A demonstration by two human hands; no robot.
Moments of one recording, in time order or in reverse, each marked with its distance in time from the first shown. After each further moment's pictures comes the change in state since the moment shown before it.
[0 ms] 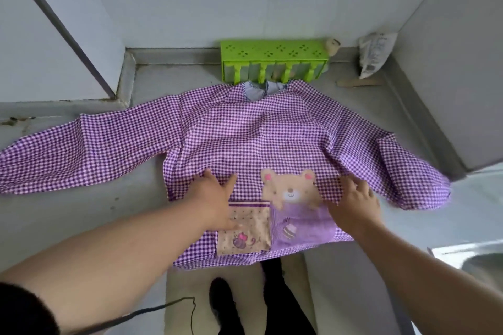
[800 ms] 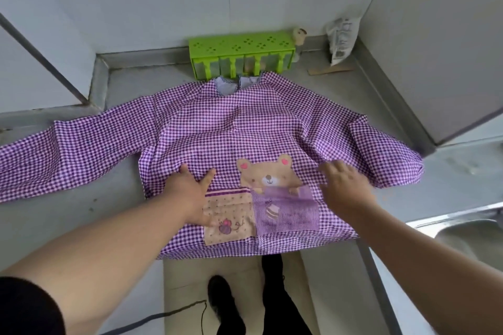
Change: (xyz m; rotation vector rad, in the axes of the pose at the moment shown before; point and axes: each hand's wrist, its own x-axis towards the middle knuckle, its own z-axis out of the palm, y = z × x) left_hand 0.007 0.019 0.001 0.089 -0.046 -0.080; right_hand -0.005 0.049 -0.022 -0.187 0.121 -0.399
